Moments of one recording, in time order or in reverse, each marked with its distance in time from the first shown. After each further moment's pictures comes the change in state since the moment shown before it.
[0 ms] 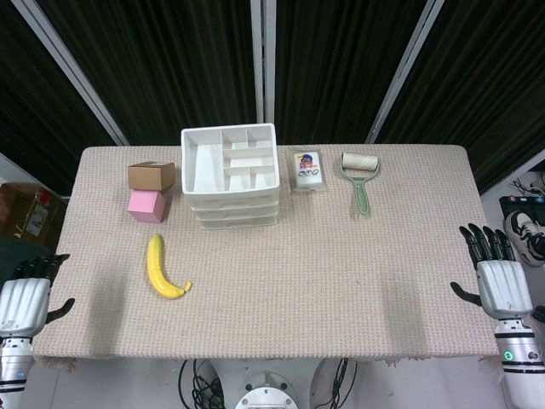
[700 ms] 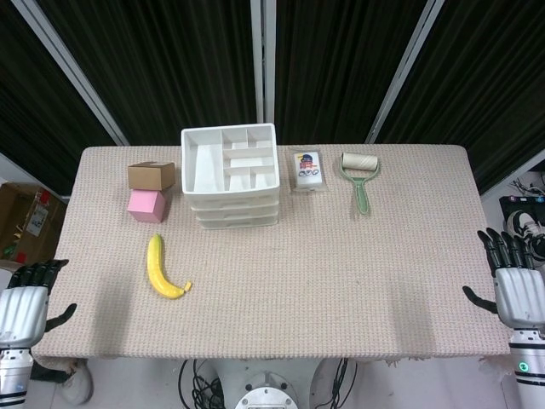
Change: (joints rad) left arm 0.044 -0.004 0.021 -0.062 0.055 0.095 0.016; right arm -0.055 0.012 -0.019 0.035 -0.027 0.089 0.103
